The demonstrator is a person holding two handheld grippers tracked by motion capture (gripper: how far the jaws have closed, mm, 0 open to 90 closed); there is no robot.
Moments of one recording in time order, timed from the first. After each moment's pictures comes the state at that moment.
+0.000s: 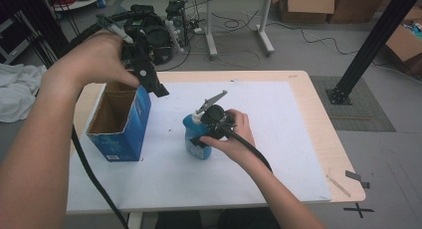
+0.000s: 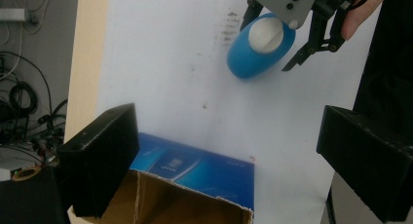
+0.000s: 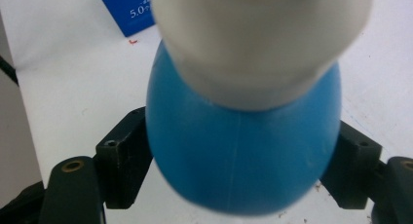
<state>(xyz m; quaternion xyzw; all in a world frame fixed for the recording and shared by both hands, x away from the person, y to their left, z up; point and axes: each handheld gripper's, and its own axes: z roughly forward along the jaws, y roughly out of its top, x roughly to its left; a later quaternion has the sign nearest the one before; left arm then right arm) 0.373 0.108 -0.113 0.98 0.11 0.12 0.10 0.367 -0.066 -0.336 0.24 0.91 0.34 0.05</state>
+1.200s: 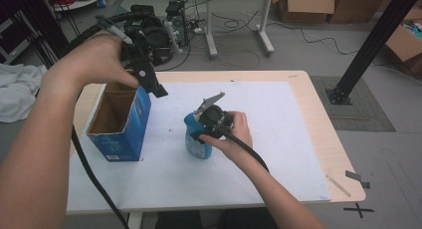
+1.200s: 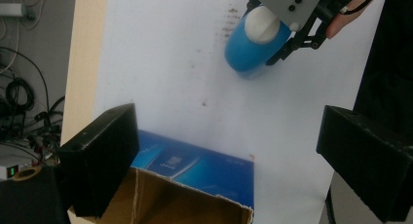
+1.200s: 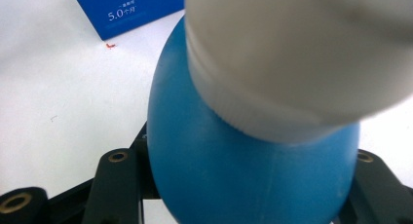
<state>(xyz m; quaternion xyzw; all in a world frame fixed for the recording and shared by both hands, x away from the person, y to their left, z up) 0.376 0.110 -0.115 0.98 0.11 0.11 0.10 0.368 -0.062 -0.338 0.23 0.90 0.34 0.10</state>
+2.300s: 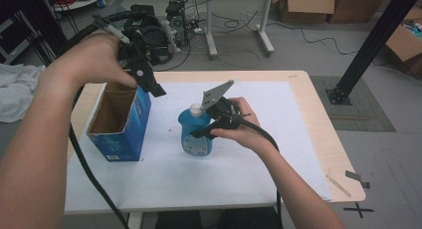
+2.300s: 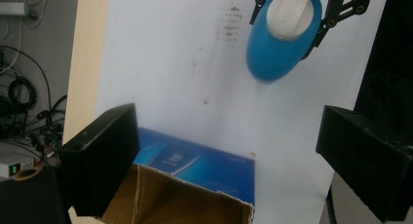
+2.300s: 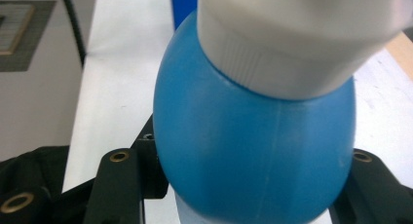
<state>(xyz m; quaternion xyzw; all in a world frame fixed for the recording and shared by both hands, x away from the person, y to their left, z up) 0.374 0.114 -0.114 0.98 0.11 0.11 0.10 0.377 -0.080 -0.302 0.04 0.91 0.41 0.04</state>
